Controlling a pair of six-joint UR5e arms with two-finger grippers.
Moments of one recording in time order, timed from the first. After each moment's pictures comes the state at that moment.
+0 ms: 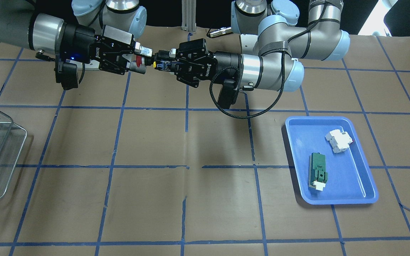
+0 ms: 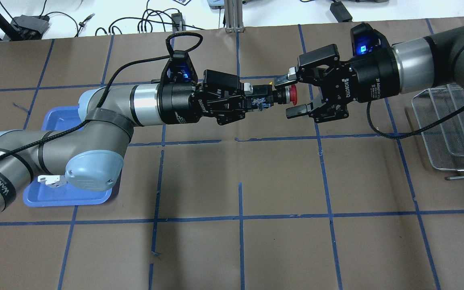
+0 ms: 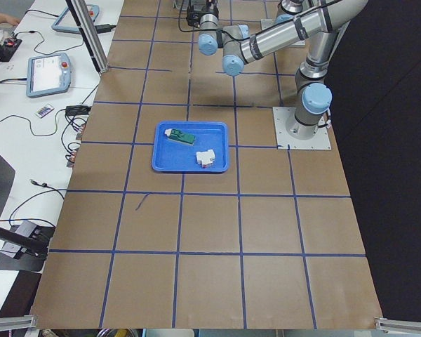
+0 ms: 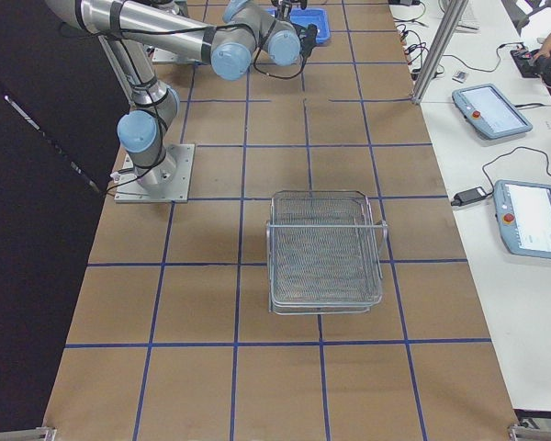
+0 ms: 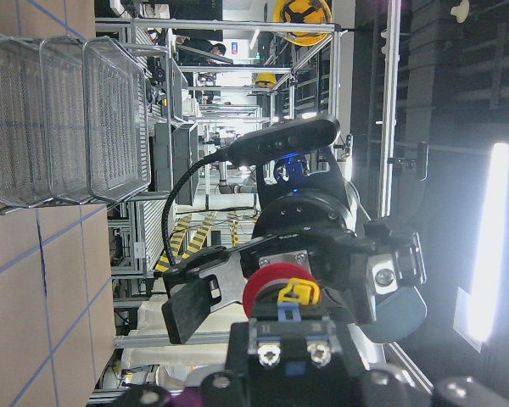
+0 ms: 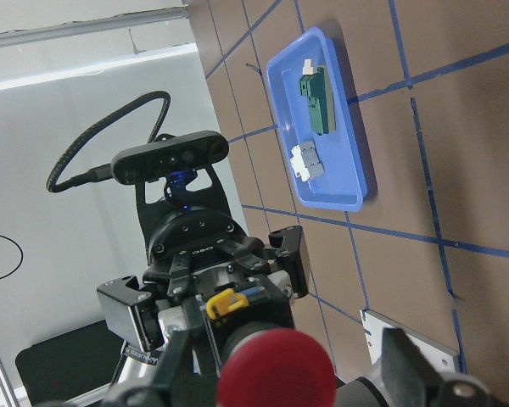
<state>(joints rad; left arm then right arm) -1.63 -1.67 -2.07 -1.14 -0.10 0.15 1.35 -1.67 1.83 -1.18 -0.43 -0.35</state>
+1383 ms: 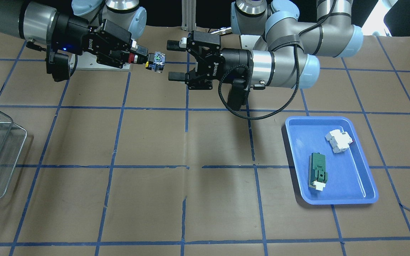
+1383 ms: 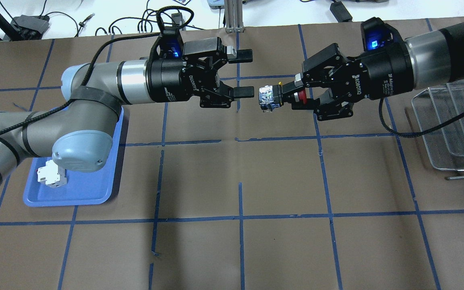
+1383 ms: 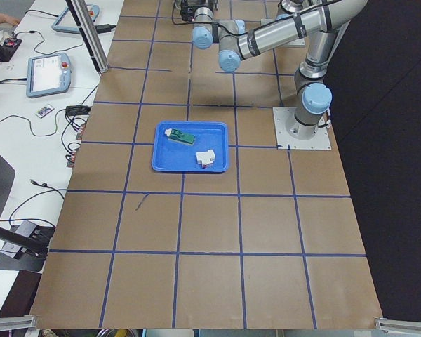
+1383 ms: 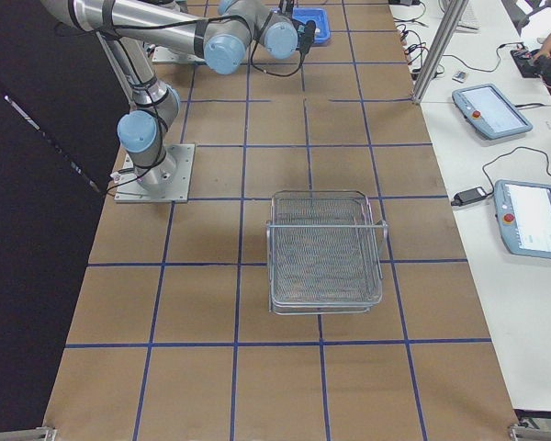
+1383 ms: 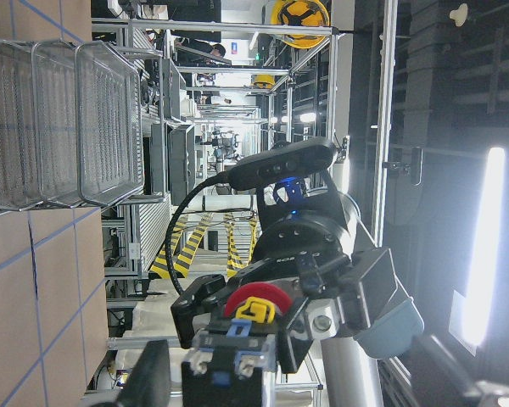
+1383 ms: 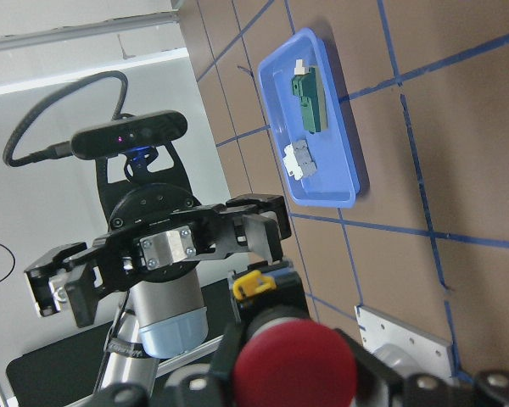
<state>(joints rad) -1.57 -1.67 -1.95 -1.12 0.03 0.00 1.31 -1.70 1.79 -1.16 -0.51 -0.32</state>
